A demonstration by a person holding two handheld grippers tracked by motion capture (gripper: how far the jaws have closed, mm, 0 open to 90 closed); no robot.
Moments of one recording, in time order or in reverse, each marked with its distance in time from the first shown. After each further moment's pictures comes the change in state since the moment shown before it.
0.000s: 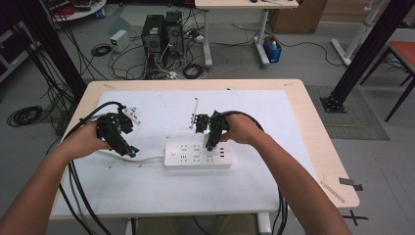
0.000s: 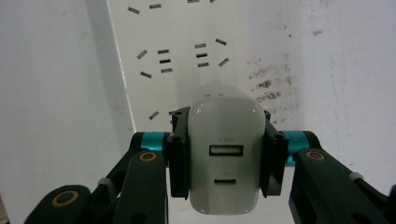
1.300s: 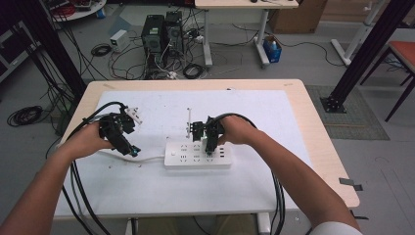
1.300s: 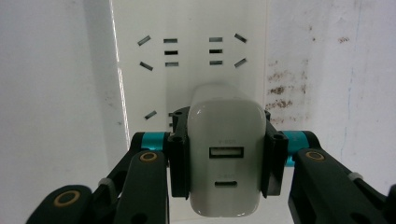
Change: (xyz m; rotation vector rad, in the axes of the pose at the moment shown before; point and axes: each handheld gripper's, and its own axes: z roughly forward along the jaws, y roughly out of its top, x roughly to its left) left arm 0.004 0.002 0.006 0.001 -0.008 -0.011; right arm 0.008 0.010 0.020 0.077 -0.018 -0.127
